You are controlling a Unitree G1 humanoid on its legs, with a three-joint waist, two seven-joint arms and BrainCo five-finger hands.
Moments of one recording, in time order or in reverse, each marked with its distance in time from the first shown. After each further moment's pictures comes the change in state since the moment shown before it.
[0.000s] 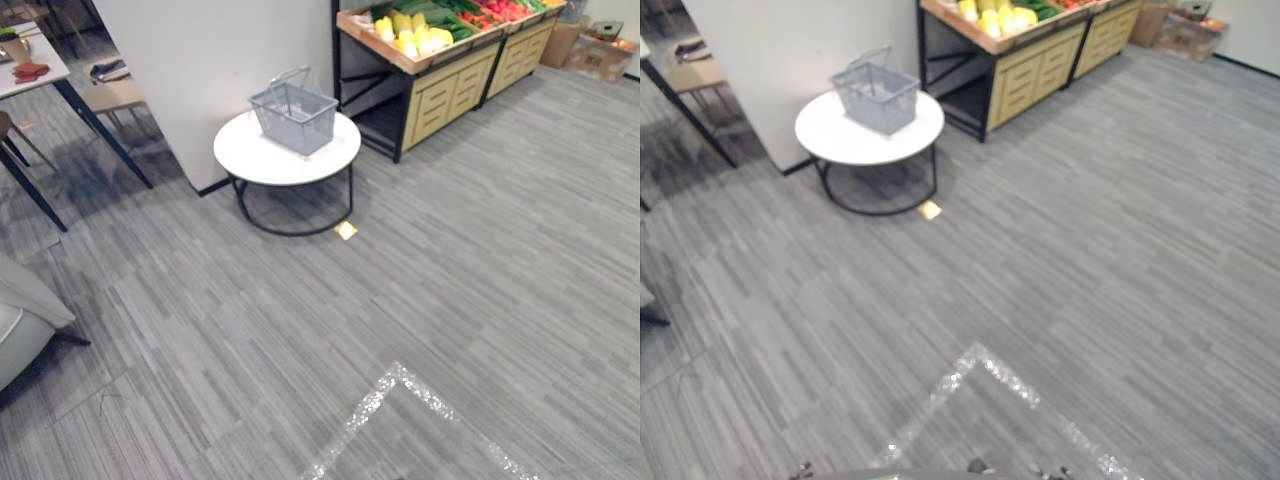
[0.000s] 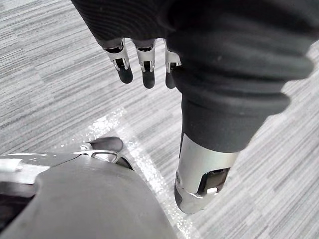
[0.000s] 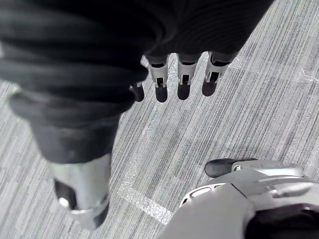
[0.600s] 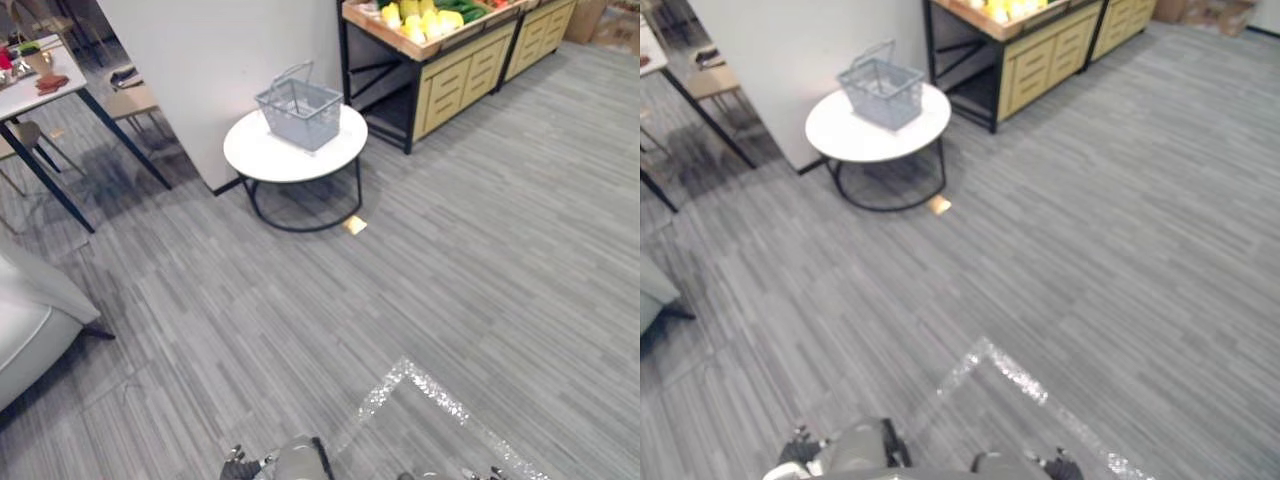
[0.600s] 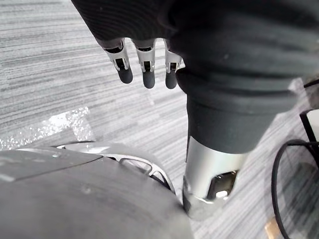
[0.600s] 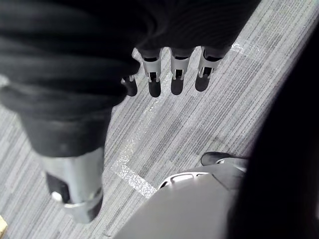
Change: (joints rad) left arm -0.046 -0.015 0.063 -0.089 -0.078 -0.024 0.019; right arm -0.068 -0.048 0.124 0.008 -0.003 -0.011 0.001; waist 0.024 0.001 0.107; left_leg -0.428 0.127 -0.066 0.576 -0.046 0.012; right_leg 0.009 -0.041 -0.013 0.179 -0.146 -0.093
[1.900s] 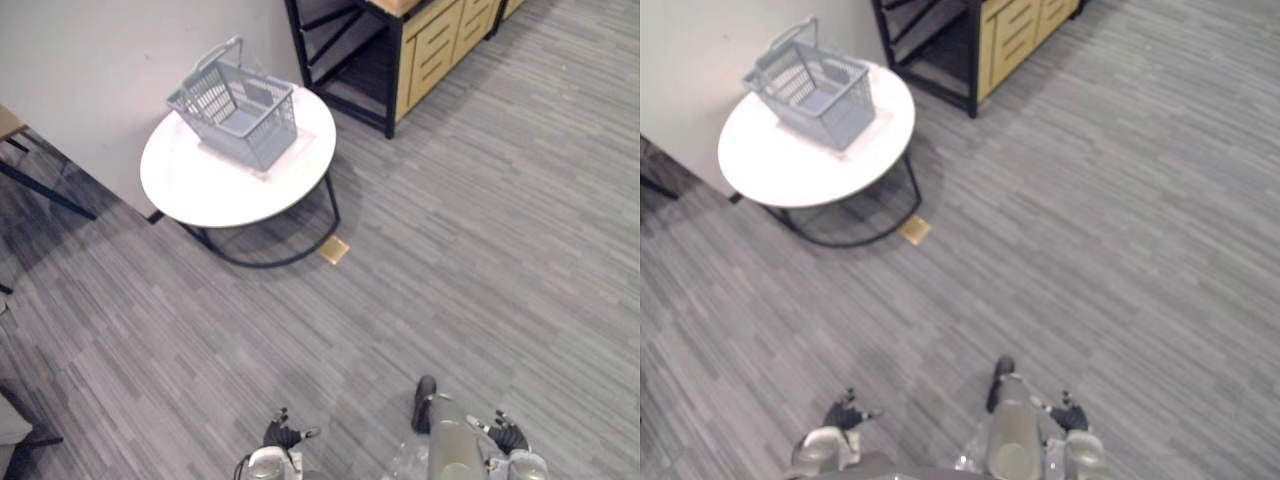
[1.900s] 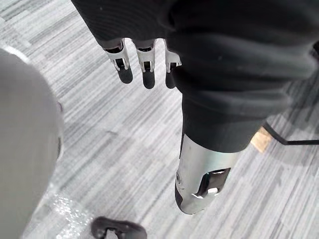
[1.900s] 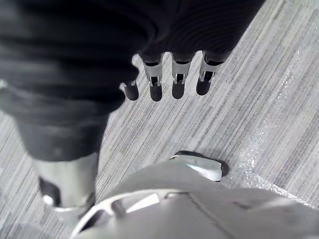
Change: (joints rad) left arm -0.118 -0.058 -0.166 0.009 0.135 0.003 0.032; right arm -0.070 -0.038 -0.051 -0.083 -0.047 -0.008 -0.021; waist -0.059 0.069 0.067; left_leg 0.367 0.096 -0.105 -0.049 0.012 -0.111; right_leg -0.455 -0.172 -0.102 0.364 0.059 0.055
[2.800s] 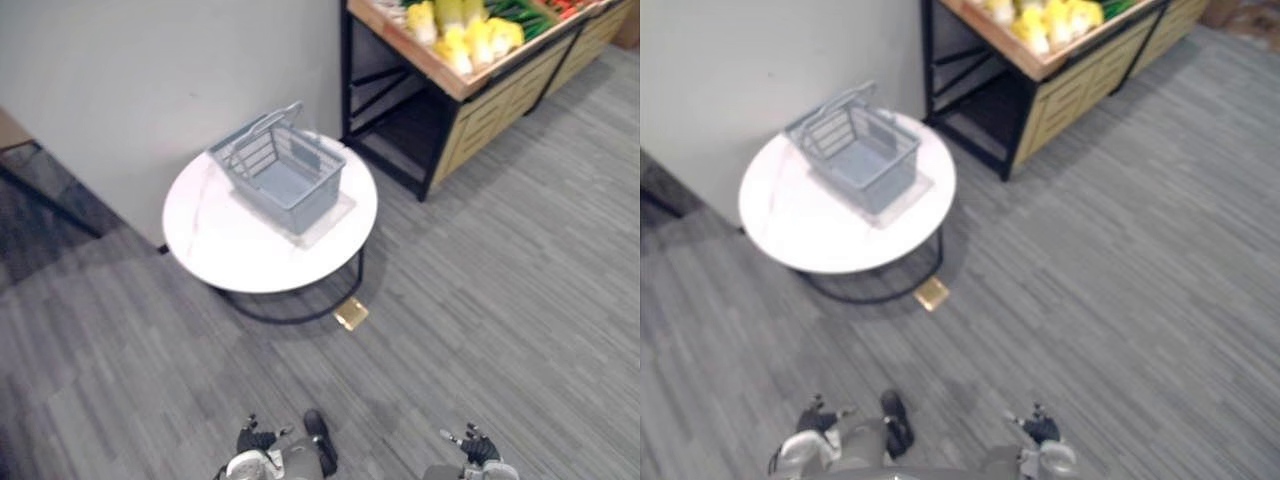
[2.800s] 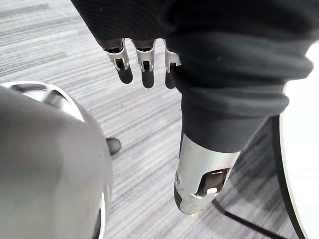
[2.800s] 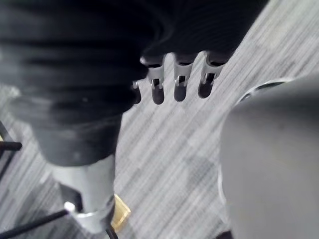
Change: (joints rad) left arm 0.034 0.056 0.078 -0.024 -0.053 -0.001 0.064; right arm -0.017 0.097 0.043 0.023 -0.004 -0.005 -0.001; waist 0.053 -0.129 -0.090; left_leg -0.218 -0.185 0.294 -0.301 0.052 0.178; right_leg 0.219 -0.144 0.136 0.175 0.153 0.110
